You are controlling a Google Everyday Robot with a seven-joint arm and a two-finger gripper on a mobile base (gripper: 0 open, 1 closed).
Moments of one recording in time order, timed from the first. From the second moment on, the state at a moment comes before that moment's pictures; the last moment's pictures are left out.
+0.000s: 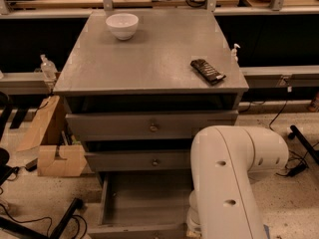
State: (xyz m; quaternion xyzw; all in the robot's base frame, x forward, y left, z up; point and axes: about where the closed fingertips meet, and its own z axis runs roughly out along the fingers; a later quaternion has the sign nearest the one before) arm 0.401 -0.140 0.199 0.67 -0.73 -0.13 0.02
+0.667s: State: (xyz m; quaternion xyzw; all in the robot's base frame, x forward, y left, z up) arm 0.400 -0.140 0.198 0.67 -0.73 -0.13 0.02
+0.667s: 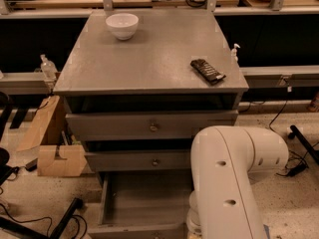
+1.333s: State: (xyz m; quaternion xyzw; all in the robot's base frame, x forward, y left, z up) arm 0.399 -0.143 0.202 0.67 -0.73 -0.14 0.01
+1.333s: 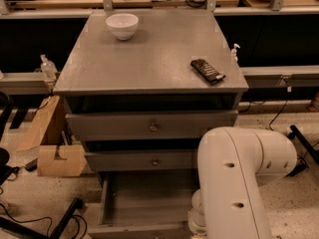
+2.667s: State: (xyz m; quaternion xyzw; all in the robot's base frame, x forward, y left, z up) arm 0.457 -0.188 0.297 0.77 -0.64 0.02 -0.06
